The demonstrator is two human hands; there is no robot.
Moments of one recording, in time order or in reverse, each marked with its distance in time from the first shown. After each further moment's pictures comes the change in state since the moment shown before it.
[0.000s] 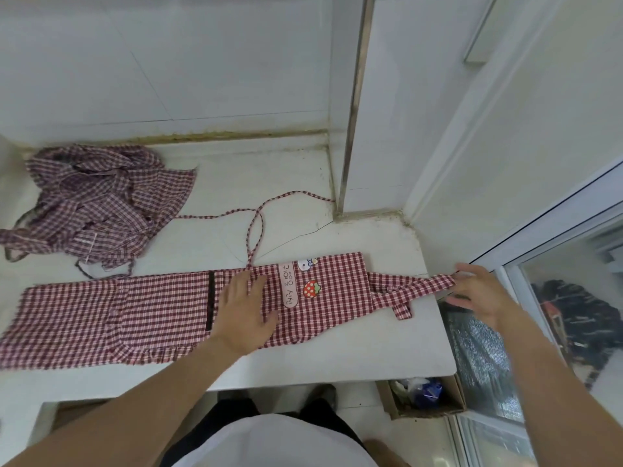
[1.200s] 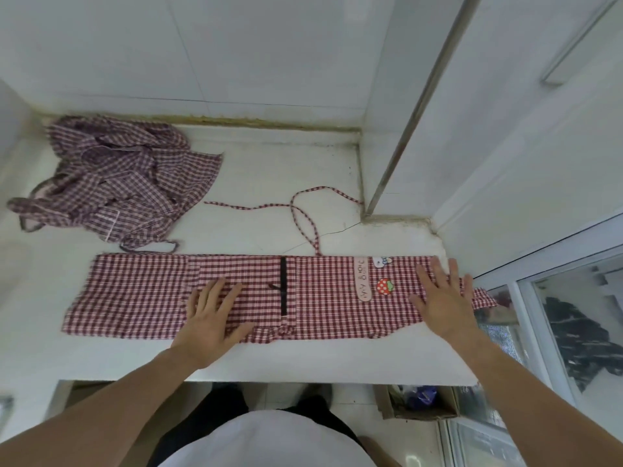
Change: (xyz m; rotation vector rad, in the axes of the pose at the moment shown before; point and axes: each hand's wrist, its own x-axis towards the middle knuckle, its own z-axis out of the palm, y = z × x) left_hand -0.034 -0.123 0.032 -0.038 -0.051 0.047; right_hand -0.012 0.019 0.095 -1.494 0.084 -0.562
